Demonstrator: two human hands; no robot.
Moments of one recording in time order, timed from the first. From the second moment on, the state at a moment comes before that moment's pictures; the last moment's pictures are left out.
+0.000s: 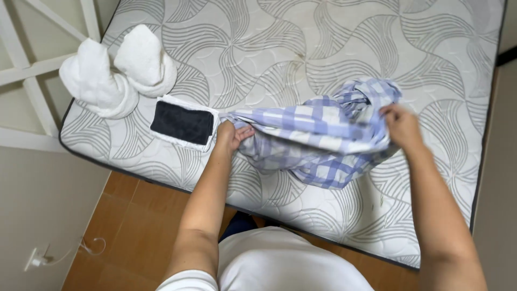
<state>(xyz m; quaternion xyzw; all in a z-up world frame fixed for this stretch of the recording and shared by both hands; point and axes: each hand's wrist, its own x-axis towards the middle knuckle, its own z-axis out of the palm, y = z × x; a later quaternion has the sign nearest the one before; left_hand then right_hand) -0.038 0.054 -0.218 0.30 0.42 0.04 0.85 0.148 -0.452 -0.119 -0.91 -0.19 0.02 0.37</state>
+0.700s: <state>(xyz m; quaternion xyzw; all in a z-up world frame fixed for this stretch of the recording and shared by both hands) 0.006 0.006 -0.227 0.19 0.23 -0.31 0.90 -0.117 -0.399 -0.323 -0.42 0.38 0.47 0.67</state>
